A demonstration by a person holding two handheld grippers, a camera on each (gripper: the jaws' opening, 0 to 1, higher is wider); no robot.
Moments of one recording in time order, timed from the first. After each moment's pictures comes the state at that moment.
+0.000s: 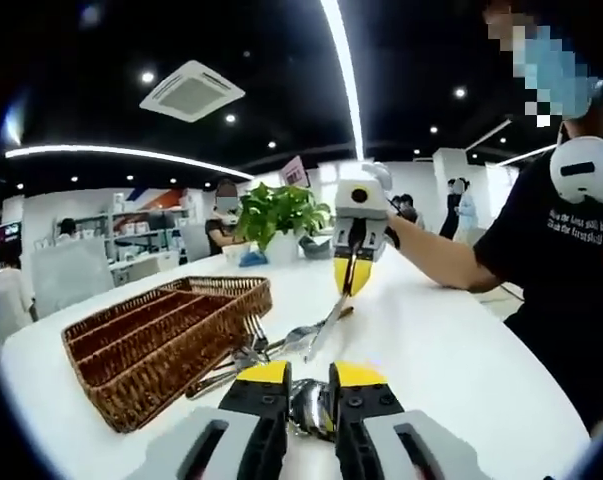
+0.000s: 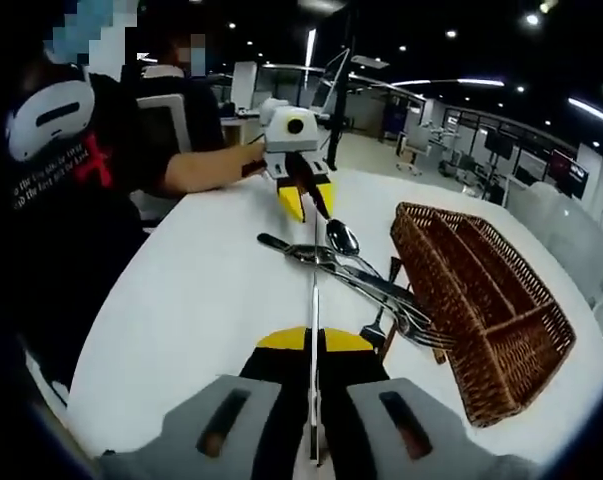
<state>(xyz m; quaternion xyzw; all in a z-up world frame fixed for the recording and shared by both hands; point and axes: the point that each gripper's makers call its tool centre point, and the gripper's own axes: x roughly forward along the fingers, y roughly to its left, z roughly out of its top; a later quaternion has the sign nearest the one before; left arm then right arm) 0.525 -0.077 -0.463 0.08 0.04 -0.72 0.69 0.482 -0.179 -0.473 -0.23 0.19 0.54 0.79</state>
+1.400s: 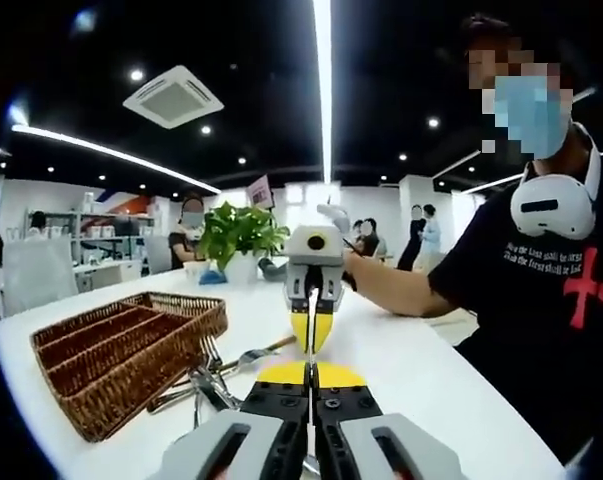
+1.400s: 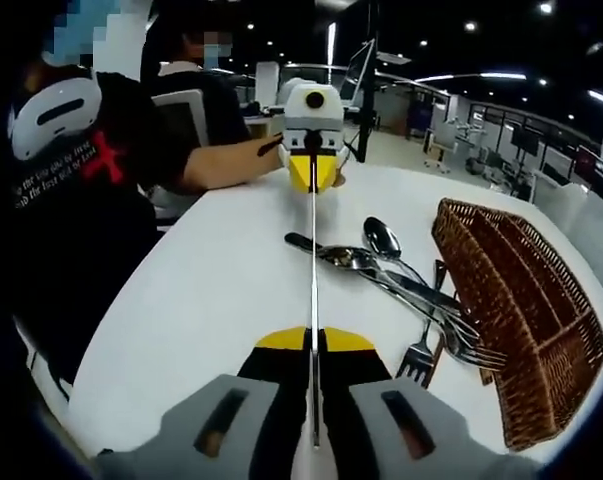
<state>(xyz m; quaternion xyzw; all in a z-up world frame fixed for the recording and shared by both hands) 0.490 -0.067 -0.448 0.06 0.03 -0.77 0.63 0.479 -0.151 -0.503 -0.23 0.21 0.58 0.75</state>
